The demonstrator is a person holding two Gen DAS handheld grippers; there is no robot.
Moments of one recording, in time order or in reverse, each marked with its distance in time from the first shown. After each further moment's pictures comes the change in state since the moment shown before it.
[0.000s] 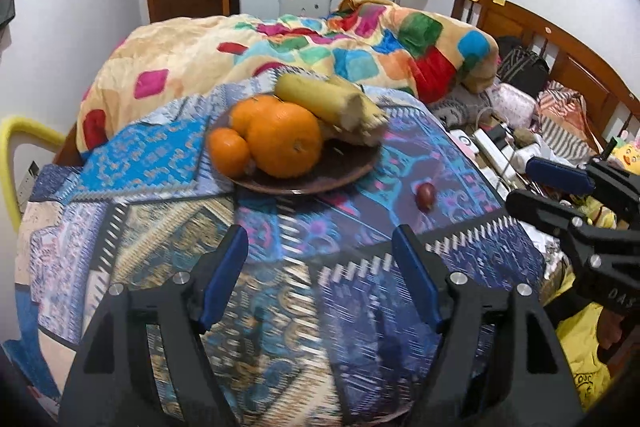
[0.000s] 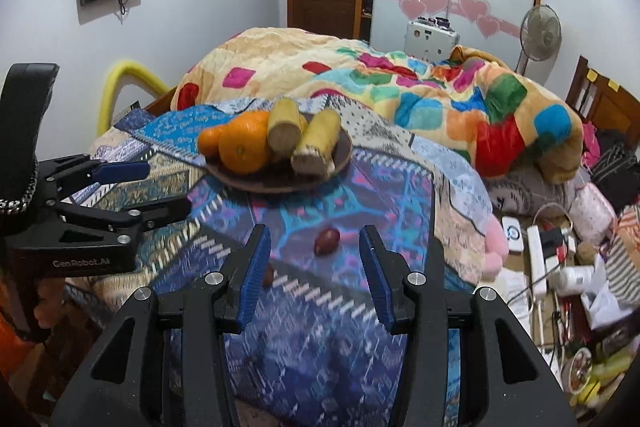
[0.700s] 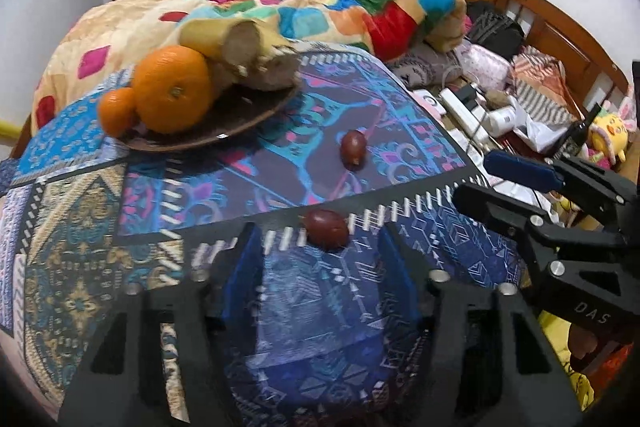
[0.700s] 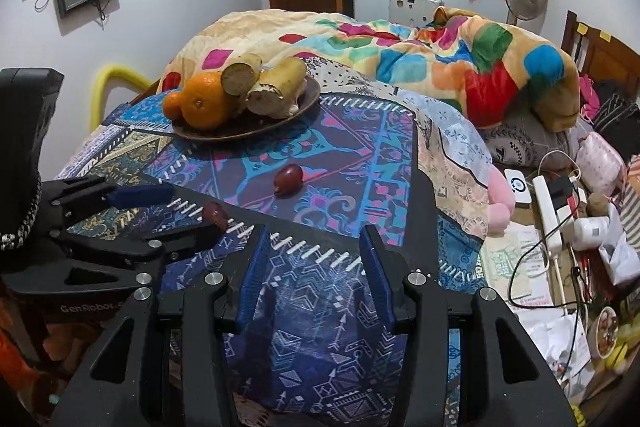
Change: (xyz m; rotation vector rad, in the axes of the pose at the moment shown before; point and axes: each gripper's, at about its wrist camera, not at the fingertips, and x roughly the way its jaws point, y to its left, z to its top) left arm 0.053 -0.060 -0.020 0.052 0.112 -0.101; right arm 0.018 -0.035 -0.043 0.097 0.046 0.010
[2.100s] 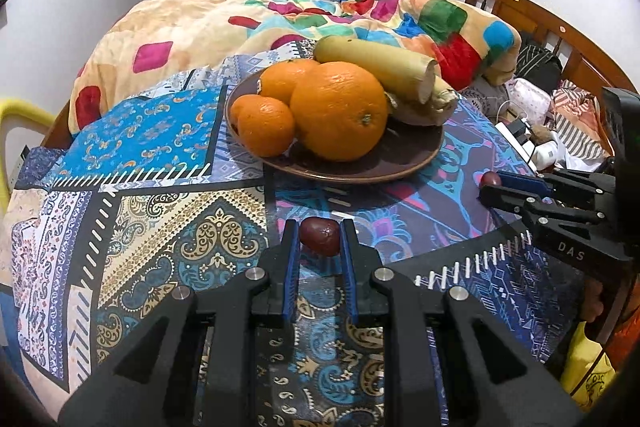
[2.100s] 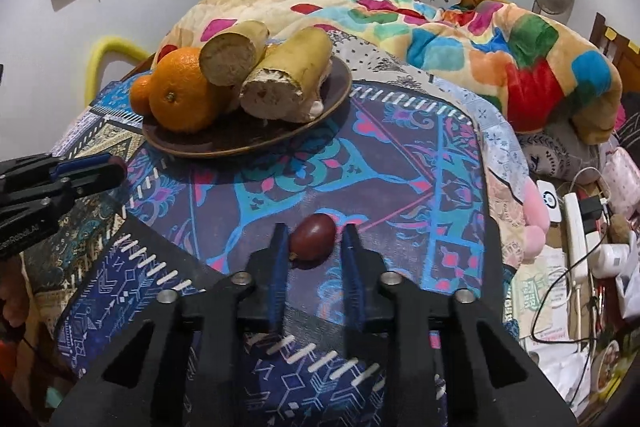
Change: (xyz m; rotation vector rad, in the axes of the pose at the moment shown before) left arm -0.012 0.113 0.006 -0.089 -0.074 0.093; right arm 0.075 0.020 0.034 -0.054 0.111 0.019
